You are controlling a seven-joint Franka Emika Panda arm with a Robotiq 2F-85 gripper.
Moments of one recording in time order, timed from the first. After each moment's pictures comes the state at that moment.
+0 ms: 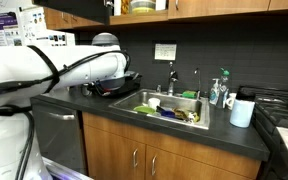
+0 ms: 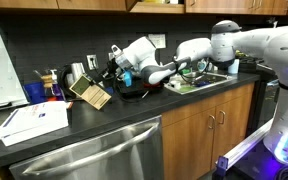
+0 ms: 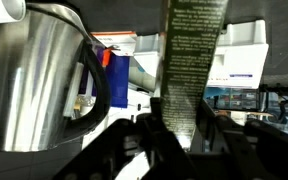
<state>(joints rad) 2.61 -1.47 -1.70 -1.78 -2.06 2.76 0.49</state>
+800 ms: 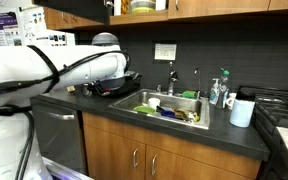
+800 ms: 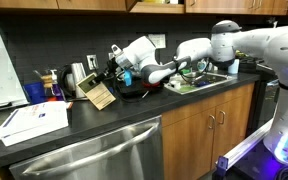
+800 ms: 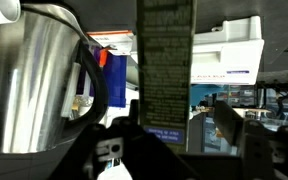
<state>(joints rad) 2.61 -1.47 -1.70 -1.78 -2.02 2.77 0.48</state>
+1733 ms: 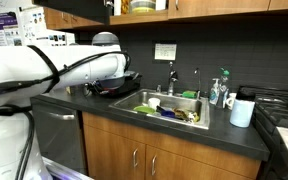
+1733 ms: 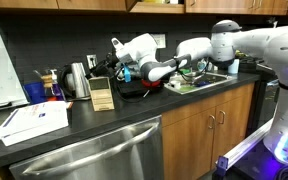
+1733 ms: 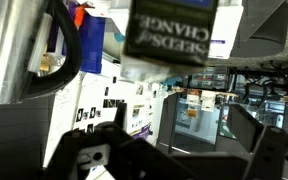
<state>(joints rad) 2.61 -1.47 -1.68 -1.80 -1.95 2.89 0.30</state>
